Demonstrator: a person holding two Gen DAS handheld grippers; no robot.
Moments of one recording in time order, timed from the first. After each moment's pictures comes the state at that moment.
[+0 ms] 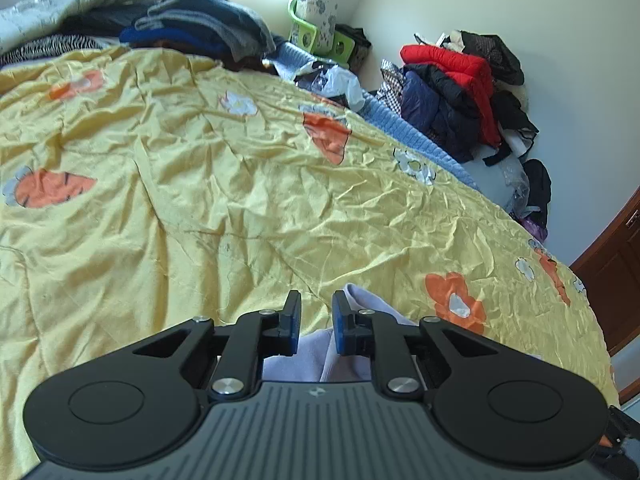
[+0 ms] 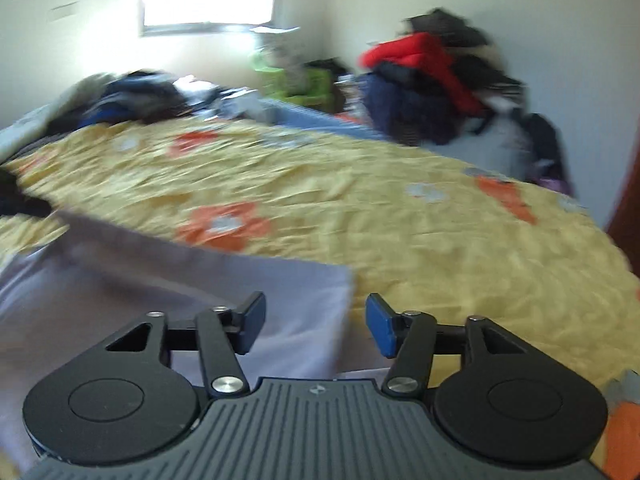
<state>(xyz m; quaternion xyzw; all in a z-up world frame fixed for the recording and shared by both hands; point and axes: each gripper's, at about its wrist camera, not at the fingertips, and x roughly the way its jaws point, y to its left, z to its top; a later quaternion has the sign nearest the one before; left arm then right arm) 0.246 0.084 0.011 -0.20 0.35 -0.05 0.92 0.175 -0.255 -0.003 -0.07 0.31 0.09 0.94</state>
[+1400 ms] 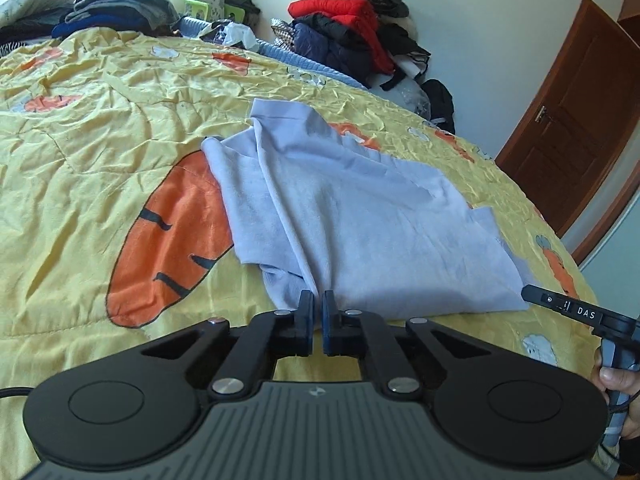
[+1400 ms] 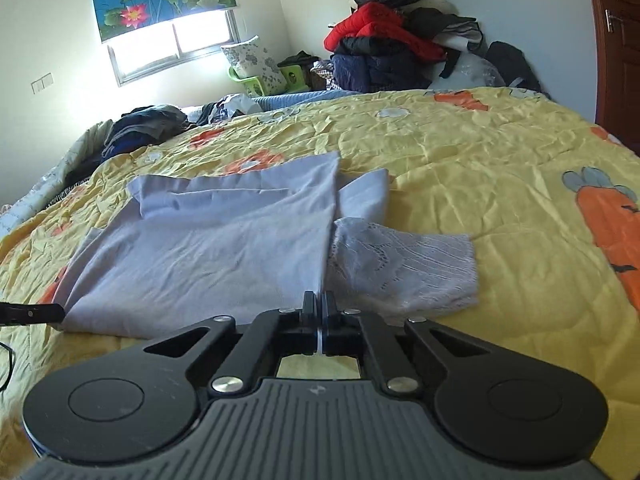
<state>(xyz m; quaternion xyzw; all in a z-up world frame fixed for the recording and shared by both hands) 0.059 0.086 -0.033 -0.12 0.35 -0.21 0.90 0.004 -0.294 -0.032 0.09 0.29 0.03 0.95</state>
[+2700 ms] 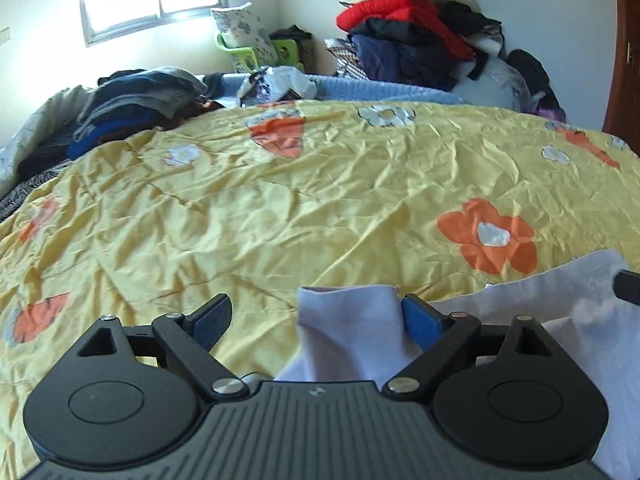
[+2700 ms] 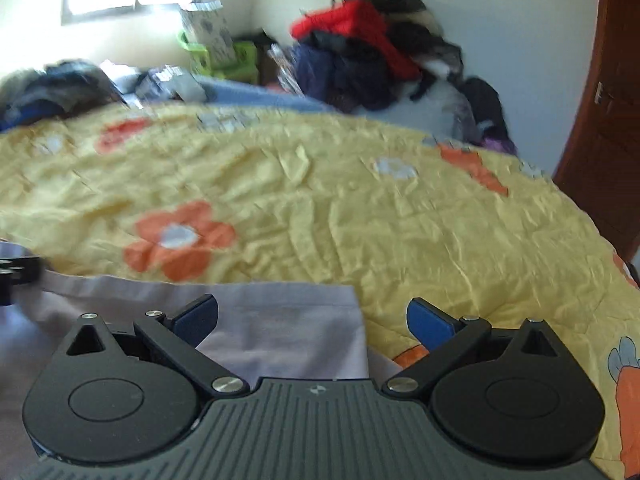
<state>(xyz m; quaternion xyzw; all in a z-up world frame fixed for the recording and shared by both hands) 0.266 0.011 -0.010 0.05 0.33 -0.05 0.94 0.197 -0.227 -0.002 -0.02 0.29 -0.04 0.96</state>
